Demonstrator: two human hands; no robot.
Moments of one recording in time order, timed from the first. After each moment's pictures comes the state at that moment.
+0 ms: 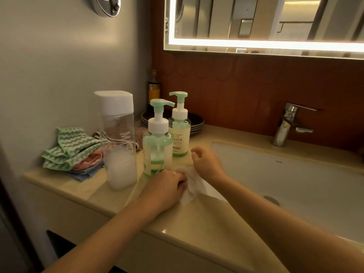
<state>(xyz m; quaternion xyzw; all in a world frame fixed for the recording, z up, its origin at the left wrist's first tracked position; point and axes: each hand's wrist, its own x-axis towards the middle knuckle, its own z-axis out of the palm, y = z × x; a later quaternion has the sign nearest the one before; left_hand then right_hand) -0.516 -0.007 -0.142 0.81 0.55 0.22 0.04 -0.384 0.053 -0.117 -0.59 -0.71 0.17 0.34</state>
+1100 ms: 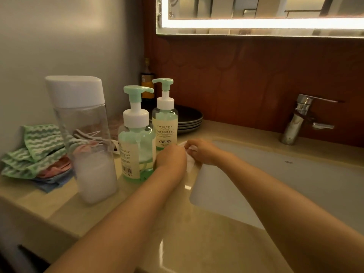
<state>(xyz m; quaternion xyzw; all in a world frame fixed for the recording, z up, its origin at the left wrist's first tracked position) -0.468 0.103 -0.128 0.69 0.71 0.09 -0.04 -0.359 0.155 -0.119 -0.55 -0.82 0.12 0.12</state>
